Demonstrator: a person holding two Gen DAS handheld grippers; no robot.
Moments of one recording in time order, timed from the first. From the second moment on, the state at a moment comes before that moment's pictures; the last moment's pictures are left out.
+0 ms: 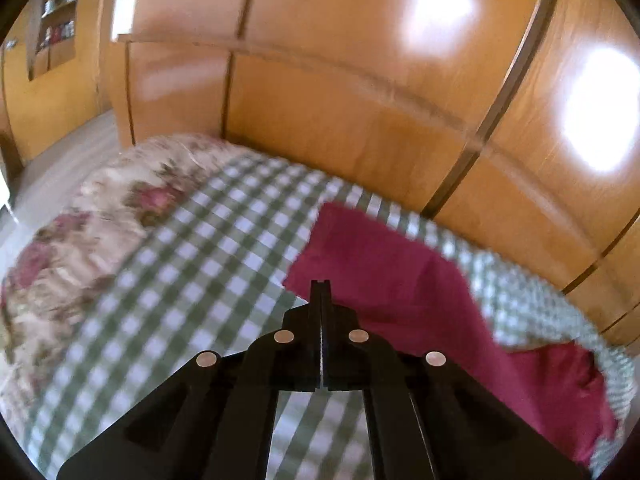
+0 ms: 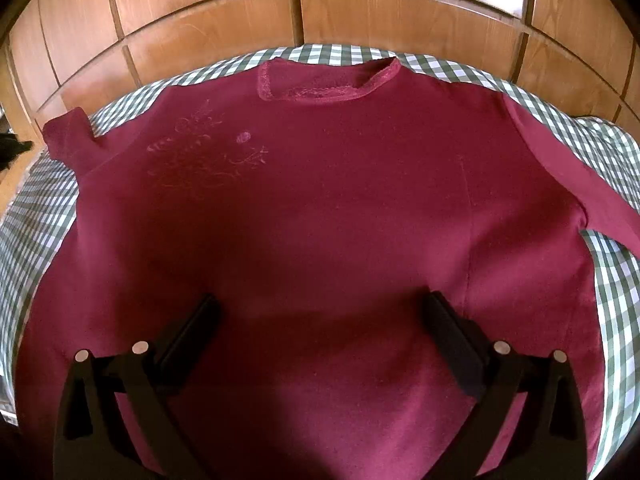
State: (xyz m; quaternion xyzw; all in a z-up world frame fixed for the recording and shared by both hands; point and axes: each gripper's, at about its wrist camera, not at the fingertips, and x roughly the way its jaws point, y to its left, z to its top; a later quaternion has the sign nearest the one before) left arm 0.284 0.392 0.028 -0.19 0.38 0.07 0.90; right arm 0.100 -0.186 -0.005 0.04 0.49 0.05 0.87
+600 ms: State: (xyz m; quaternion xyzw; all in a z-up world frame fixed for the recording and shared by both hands) left arm 0.264 0.422 -0.012 -0.23 0.36 0.12 0.90; right arm 0.098 -0.186 -0.004 0.04 0.48 0.05 0.87
